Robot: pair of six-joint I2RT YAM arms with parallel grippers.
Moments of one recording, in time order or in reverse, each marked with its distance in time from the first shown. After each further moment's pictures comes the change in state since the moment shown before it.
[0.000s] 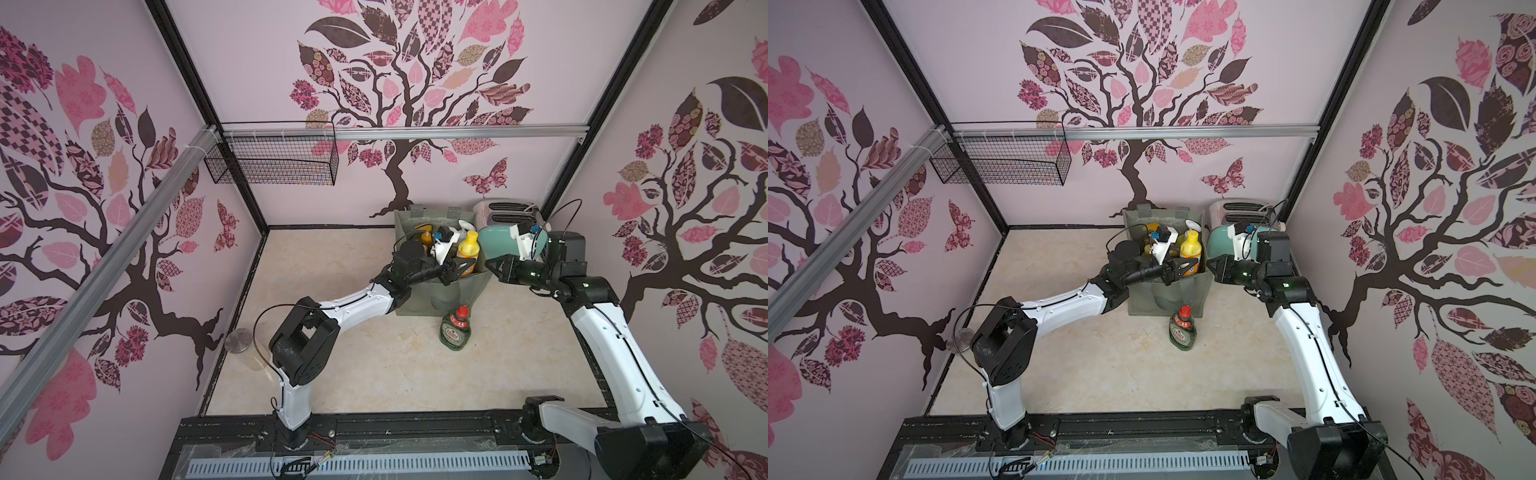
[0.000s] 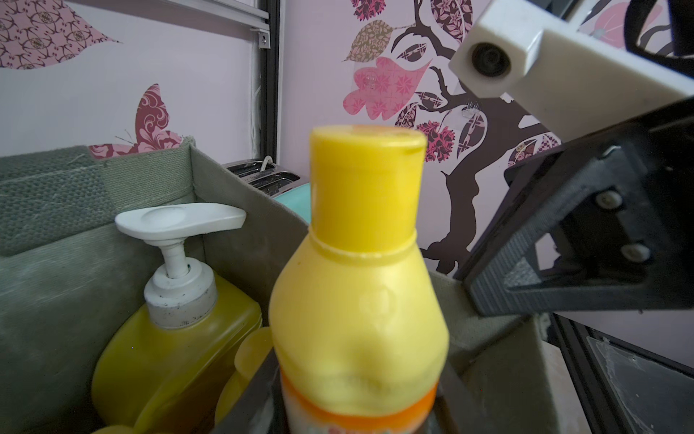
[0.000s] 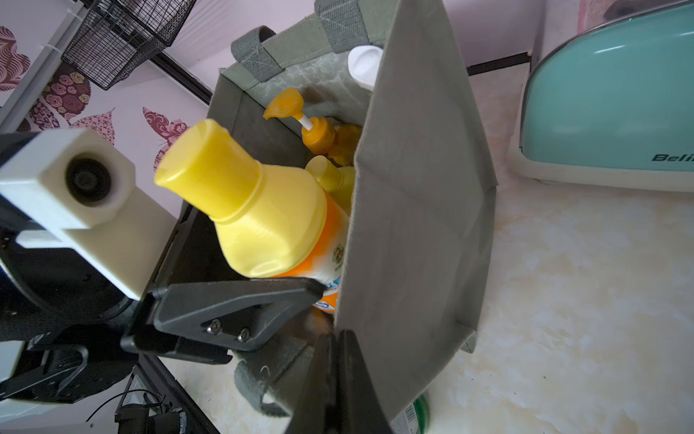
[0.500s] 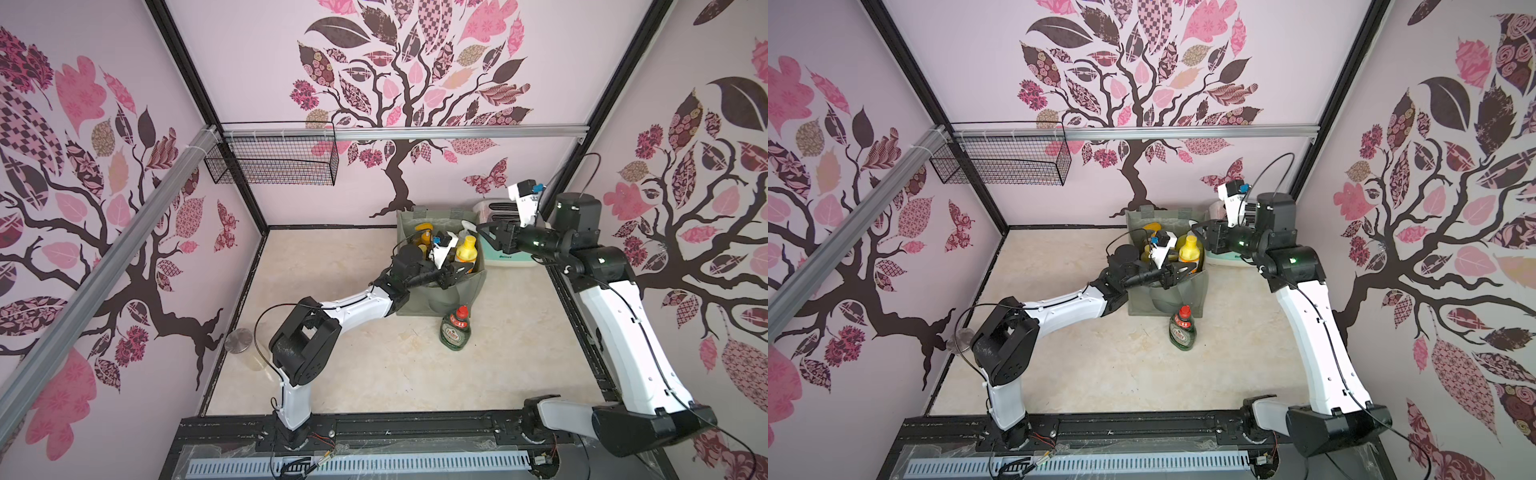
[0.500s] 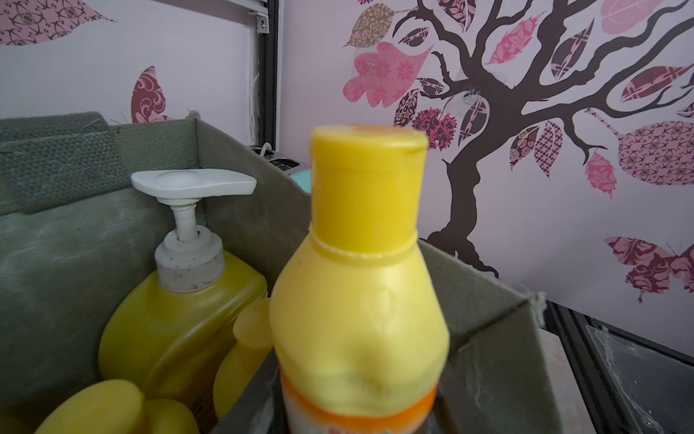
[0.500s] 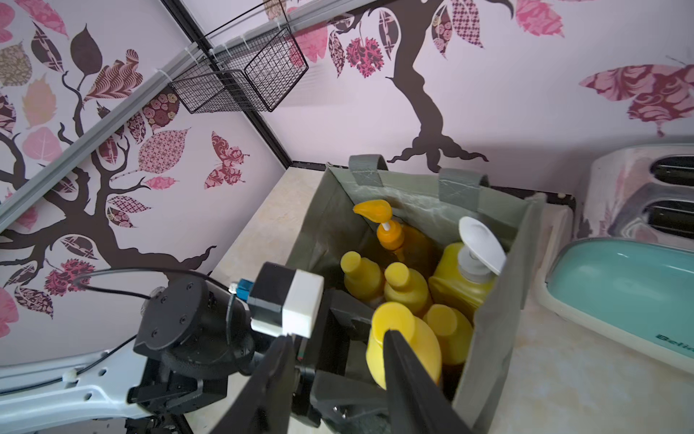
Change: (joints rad) left arm 0.000 0.000 -0.035 0.024 0.003 0.000; right arm 0.151 0.195 0.458 -0.135 0.076 -0.106
